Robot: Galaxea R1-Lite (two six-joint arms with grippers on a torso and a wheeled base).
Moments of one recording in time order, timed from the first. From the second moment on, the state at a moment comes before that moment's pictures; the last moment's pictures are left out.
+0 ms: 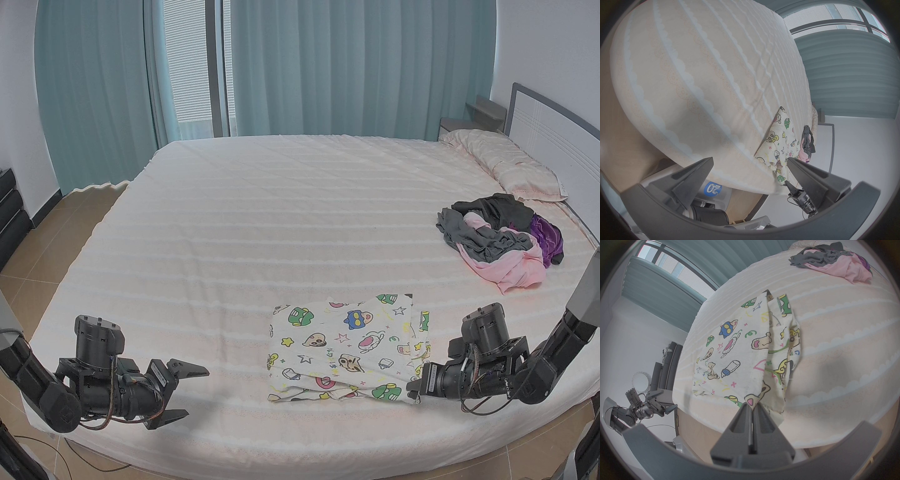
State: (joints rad) left arm -0.23 1.78 -0.24 -0.76 -0.37 -1.16; right arm 0.44 1.96 -0.46 -0.67 0.18 0.64
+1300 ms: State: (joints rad) left arm -0.23 1.78 -0.24 -0.76 -0.37 -1.16; right arm 0.33 1.97 -0.68 -0.64 0.15 0.52
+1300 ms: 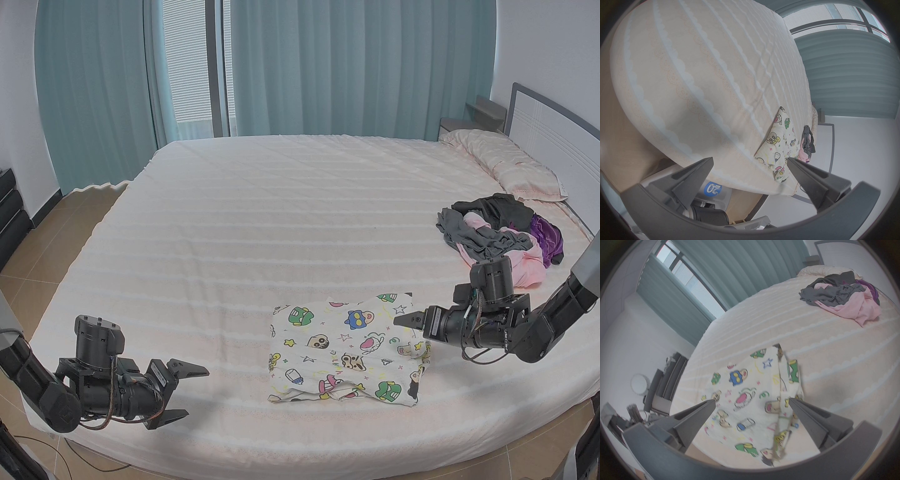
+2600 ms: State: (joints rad) left arm -0.23 1.78 -0.24 -0.76 -0.37 -1.16; right arm 0.33 2.30 -1.01 -0.67 0.07 0.54
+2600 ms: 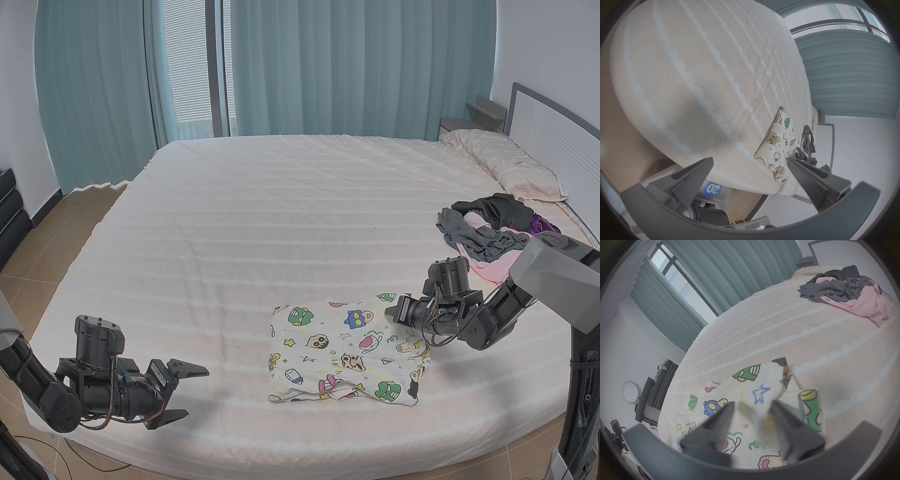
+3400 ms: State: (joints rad) left arm -0.23 1.78 -0.24 -0.76 -0.37 -1.16; right arm 0.27 2.33 -1.06 -0.76 0.06 0.60
